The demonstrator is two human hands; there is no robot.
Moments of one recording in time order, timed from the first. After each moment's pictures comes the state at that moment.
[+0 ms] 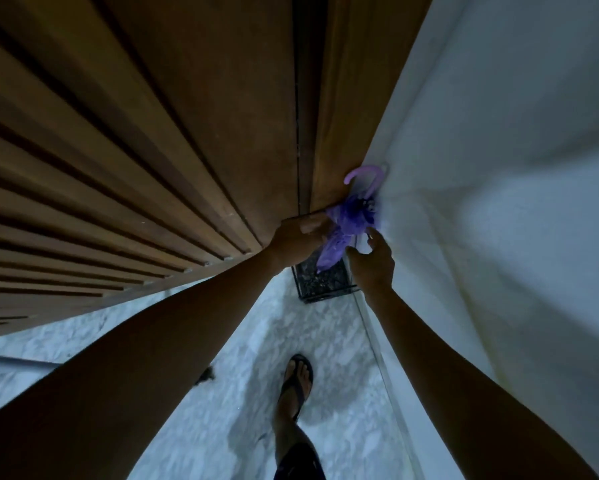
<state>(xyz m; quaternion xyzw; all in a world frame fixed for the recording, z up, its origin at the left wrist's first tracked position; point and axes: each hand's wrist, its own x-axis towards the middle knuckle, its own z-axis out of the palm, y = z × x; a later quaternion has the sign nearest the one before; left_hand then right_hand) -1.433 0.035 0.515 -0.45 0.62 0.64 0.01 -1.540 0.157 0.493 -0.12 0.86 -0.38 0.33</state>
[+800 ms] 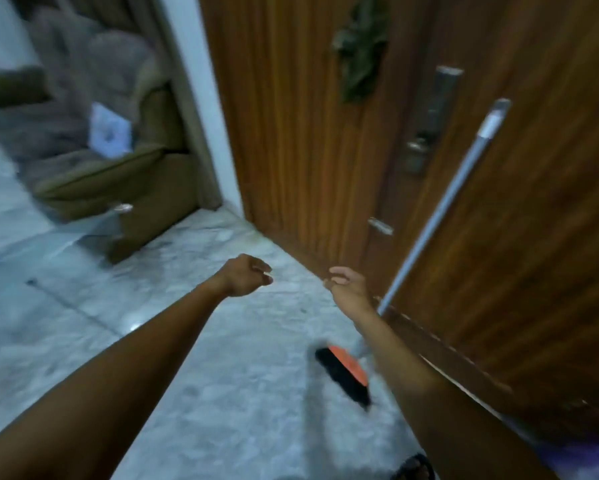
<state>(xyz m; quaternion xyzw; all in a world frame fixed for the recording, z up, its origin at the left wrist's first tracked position) -0.628 0.350 0.790 -0.79 0.48 0.34 -0.17 -0.848 0.263 0.728 -0.58 0.55 -0.24 0.55</state>
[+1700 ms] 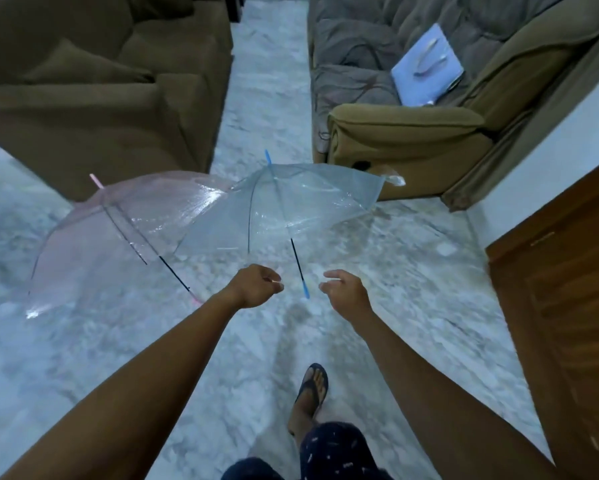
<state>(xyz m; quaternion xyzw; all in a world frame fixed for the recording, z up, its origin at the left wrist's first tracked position) -0.095 0.641 0.683 -0.88 0.05 0.35 -0.31 -0.168 0.448 0.643 -0.76 0.31 0.12 0.56</state>
